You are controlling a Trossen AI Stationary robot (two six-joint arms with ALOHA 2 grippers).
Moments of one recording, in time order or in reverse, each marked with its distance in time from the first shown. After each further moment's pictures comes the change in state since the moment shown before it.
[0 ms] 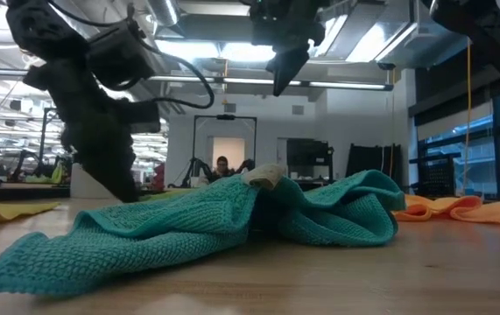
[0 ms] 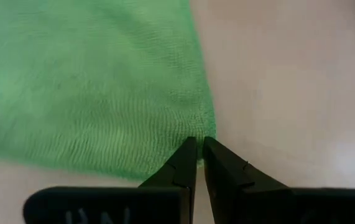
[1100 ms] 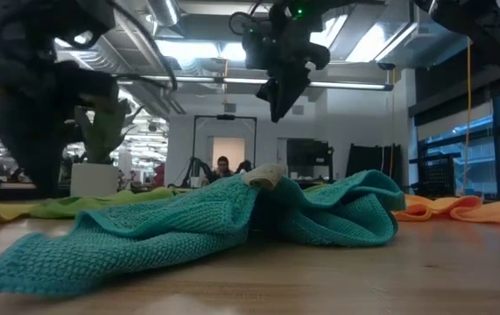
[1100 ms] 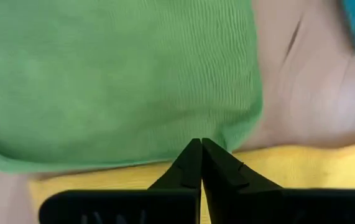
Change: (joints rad) left arm -0.303 -0.118 0.138 -0.450 -0.030 -0.280; right arm 0.029 0.005 -0.230 0.119 -0.127 -0.121
